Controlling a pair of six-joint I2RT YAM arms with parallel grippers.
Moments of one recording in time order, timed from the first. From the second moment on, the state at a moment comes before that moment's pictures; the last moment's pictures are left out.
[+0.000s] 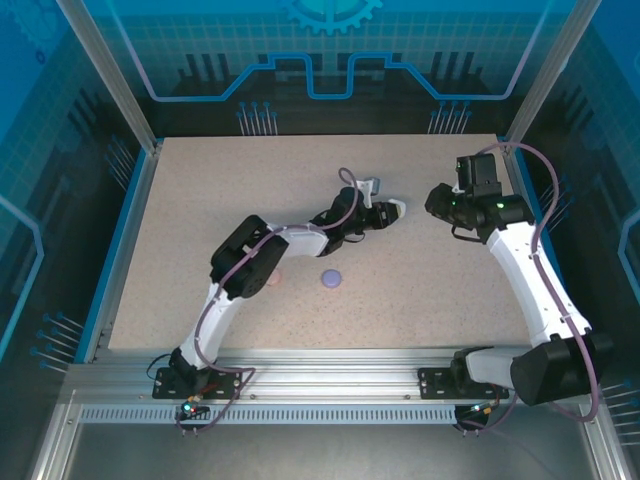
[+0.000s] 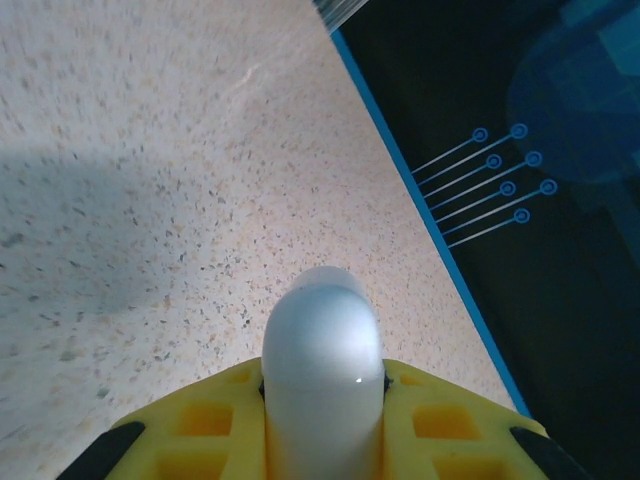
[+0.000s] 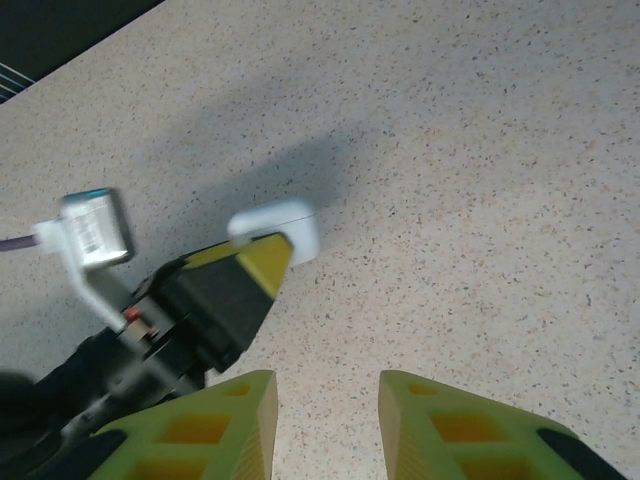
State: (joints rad) left arm -0.69 2.34 1.53 0.51 0.28 -0.85; right arm 0.14 1.26 1.26 -0.86 0.00 0.55
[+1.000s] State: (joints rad) left arm -0.70 2.57 2.02 -0.06 0.34 -1.05; right arm 0.14 1.24 1.25 -0.85 0.00 0.56
